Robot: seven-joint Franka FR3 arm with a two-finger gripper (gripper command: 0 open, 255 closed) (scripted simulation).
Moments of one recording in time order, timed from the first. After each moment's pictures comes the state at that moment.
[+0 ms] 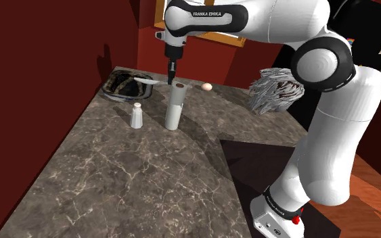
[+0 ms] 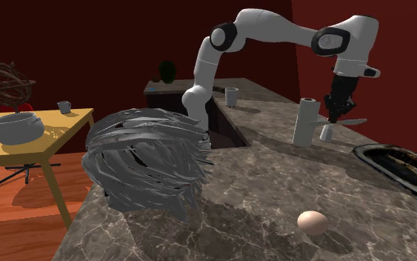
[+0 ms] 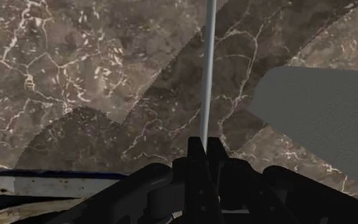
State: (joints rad) arm 0.47 0.29 -0.27 -1.53 0.04 1.77 -0.78
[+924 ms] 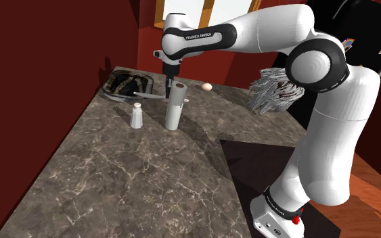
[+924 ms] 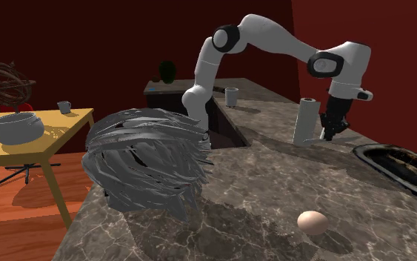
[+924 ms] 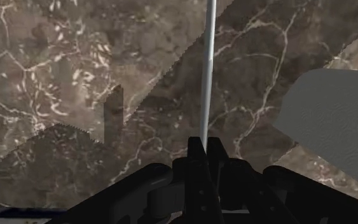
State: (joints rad) arm 0.47 0.33 -0.26 -1.67 0.05 1.95 -0.79
